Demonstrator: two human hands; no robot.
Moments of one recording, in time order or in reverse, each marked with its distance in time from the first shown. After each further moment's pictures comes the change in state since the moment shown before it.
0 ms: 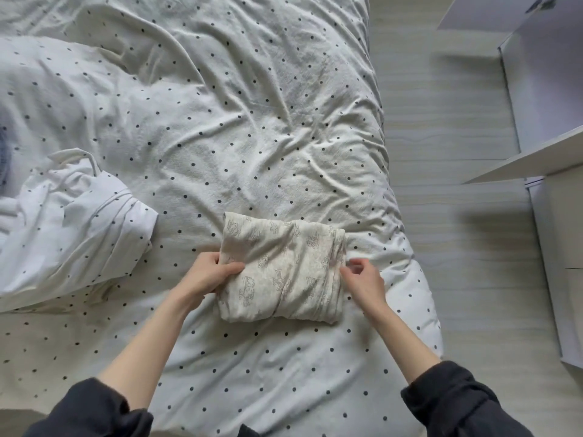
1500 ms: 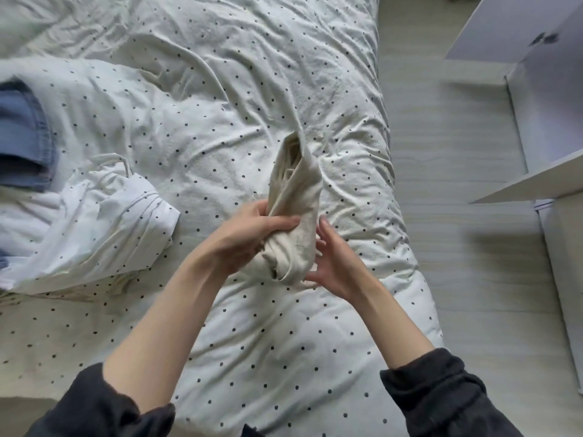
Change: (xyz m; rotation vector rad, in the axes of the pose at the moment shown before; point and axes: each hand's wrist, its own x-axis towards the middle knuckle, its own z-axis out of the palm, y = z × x) left_hand -0.068 0.092 0.017 -0.354 -0.255 0.373; right_hand -0.036 -0.081 0.009 0.804 -0.691 0.034
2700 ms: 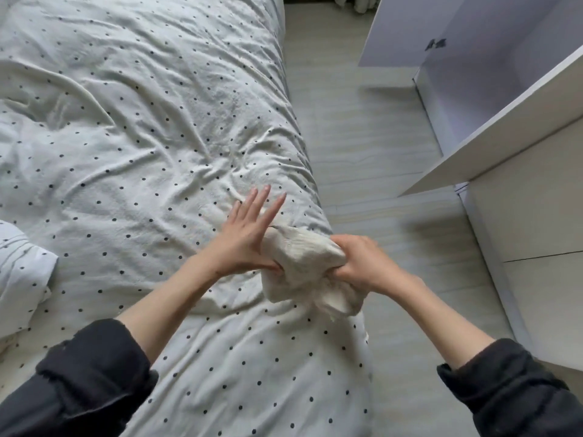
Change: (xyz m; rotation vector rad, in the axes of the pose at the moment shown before) left_hand 0.109 -0.046 0.100 1.391 -0.174 0.568; right_hand -0.086 -0.084 -0.151 -1.513 0.336 -0.339
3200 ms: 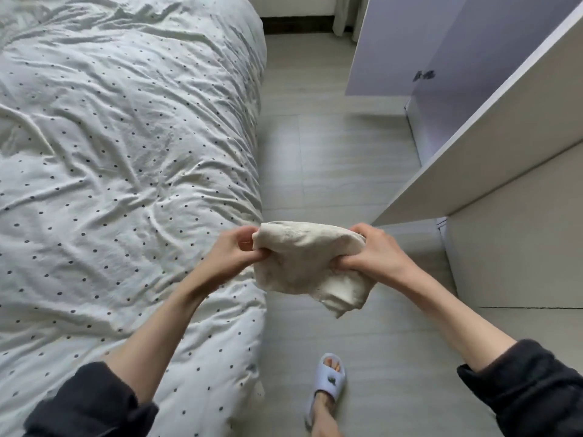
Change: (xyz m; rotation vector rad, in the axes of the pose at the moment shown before) left_hand 0.115 0.188 0.012 -0.984 0.208 -0.312; right_hand -0.010 0.177 -0.179 0.242 0.059 0.113
